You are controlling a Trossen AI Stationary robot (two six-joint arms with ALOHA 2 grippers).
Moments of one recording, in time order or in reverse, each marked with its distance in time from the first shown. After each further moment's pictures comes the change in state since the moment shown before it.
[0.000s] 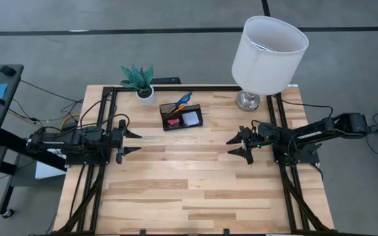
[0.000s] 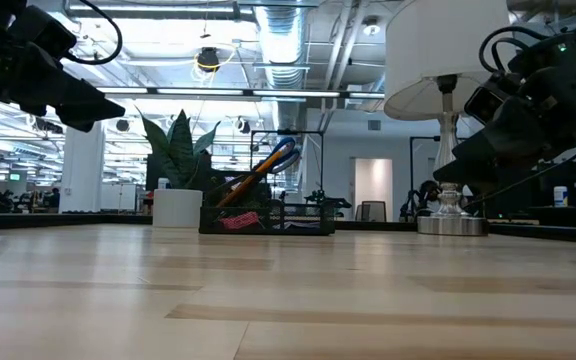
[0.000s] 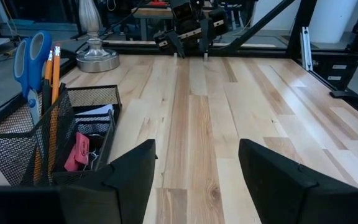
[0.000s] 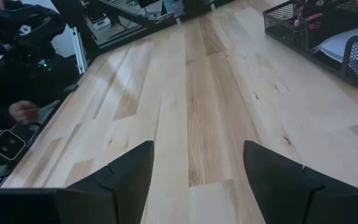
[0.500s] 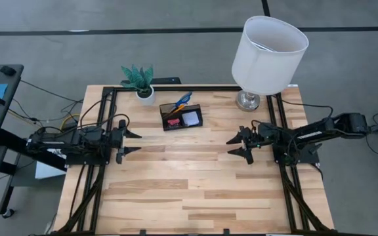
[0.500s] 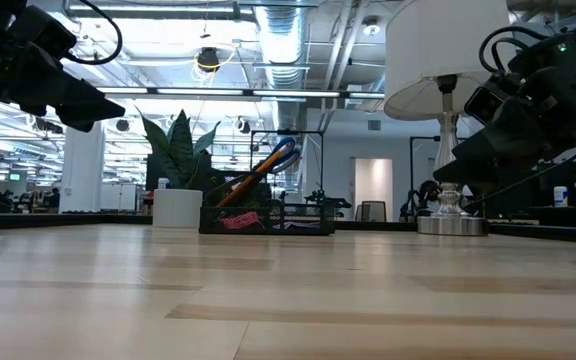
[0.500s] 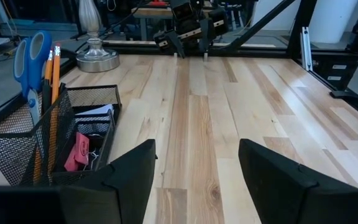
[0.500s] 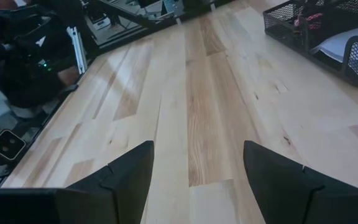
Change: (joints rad) left arm 0.000 0.000 0.000 -0.001 0.000 -0.001; right arm 0.000 0.000 0.000 0.000 0.000 0.000
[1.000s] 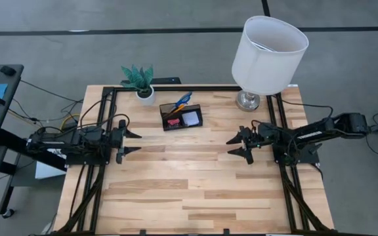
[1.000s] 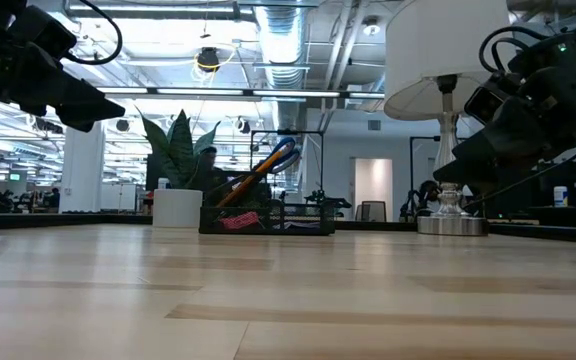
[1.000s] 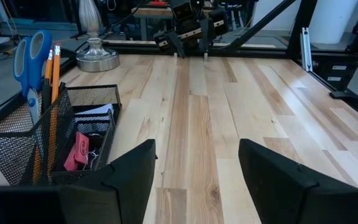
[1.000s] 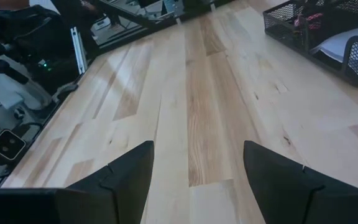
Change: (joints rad) left arm 0.000 0.000 0.000 0.000 0.000 -0.005; right arm 0.000 0.000 0.000 0.000 0.000 0.000
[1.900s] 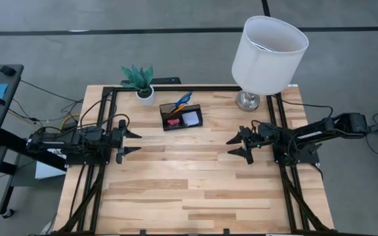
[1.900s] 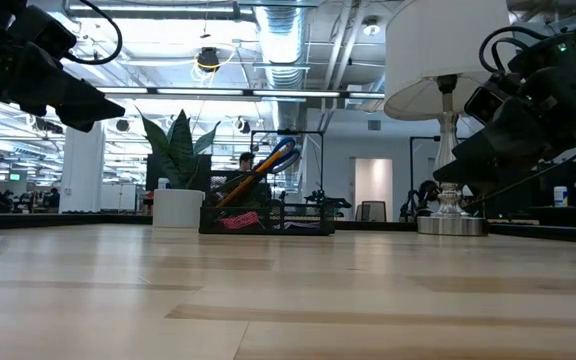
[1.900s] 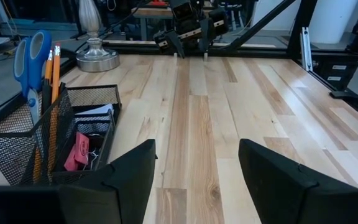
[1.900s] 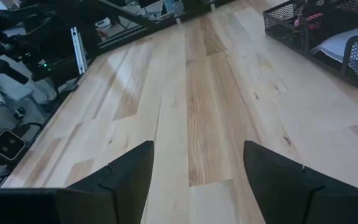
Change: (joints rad) left arm 0.000 0.000 0.000 0.000 0.000 0.003; right arm 0.000 0.000 0.000 0.000 0.000 0.000
